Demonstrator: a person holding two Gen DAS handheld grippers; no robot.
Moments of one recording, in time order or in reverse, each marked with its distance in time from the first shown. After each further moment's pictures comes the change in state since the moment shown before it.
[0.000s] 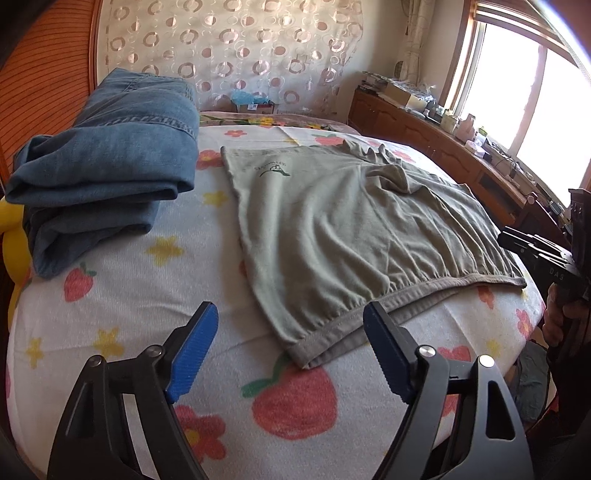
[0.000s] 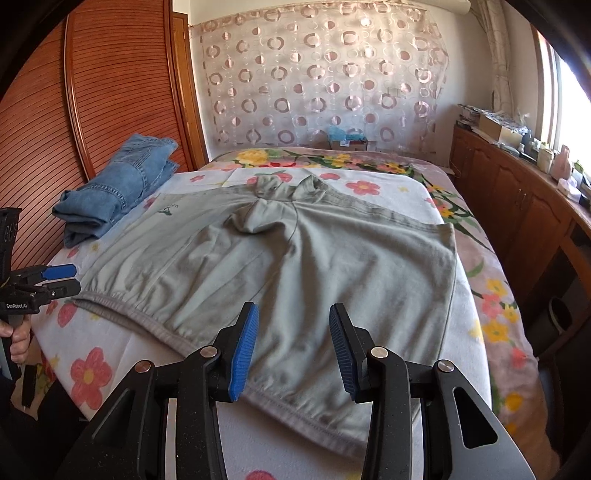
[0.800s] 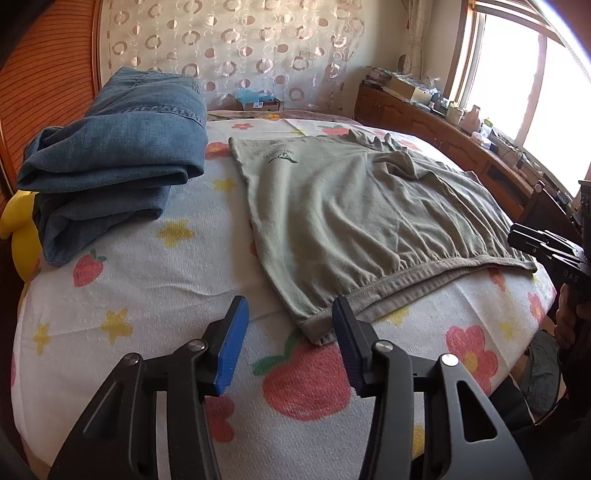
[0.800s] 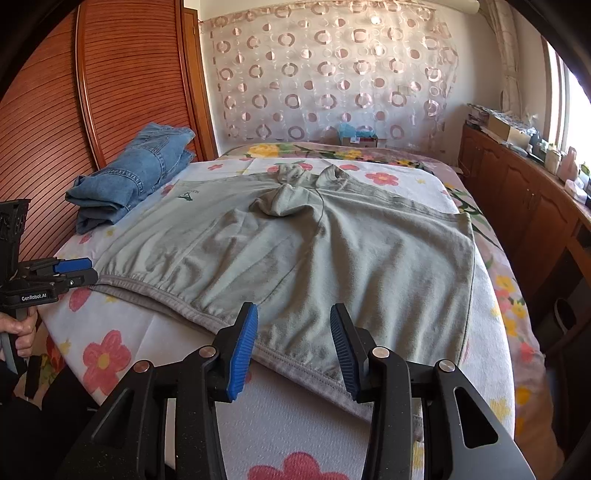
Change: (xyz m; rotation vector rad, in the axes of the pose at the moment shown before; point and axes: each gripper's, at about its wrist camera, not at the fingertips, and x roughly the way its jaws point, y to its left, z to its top) left arm 0.000 -0.002 -0.013 0.032 0.005 0.042; right arm -0.008 0.027 0.001 -0.015 0.014 0.017
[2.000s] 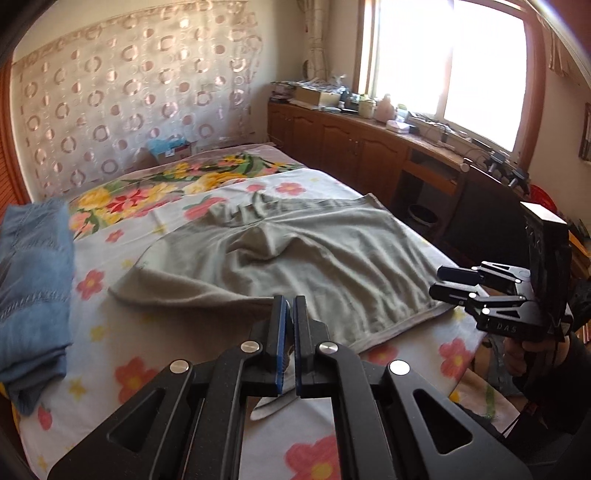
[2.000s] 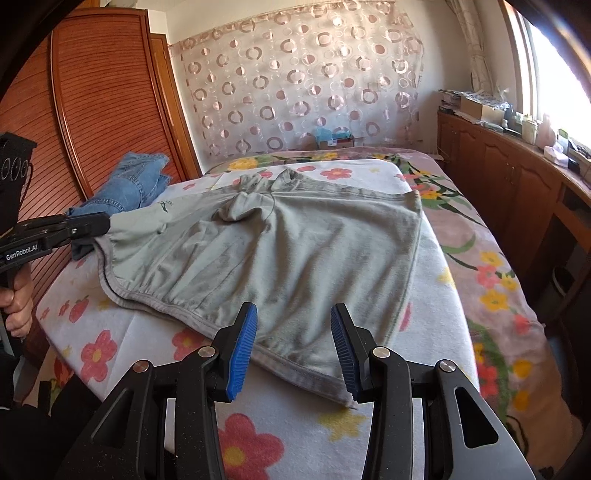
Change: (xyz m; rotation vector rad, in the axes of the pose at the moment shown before) left arm -0.011 -0.133 0.090 0.285 -0.072 -0.203; right arm -0.028 -0.047 -0.023 0.135 -0.049 -0.004
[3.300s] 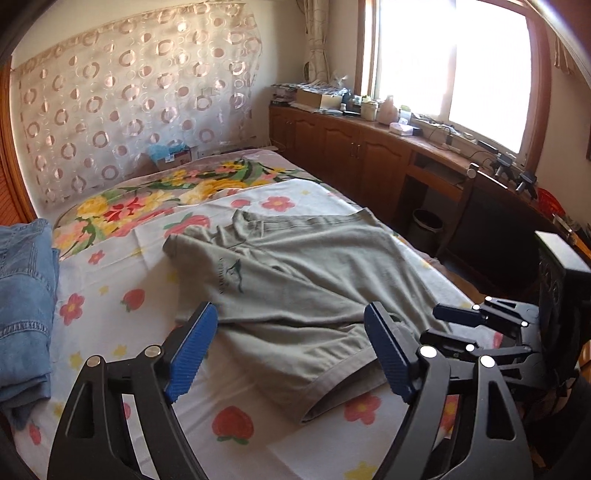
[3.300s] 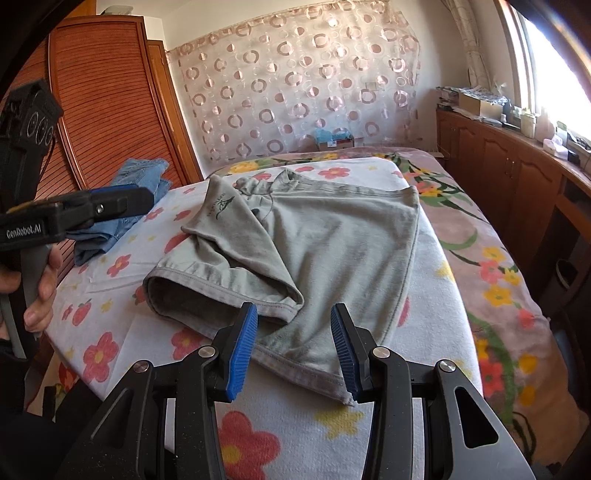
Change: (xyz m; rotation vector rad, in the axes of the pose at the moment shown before) left arm 0.028 -0.024 0.022 -0.005 -0.005 0.039; right arm 0.020 0.002 -0.005 0.015 0.001 0.015
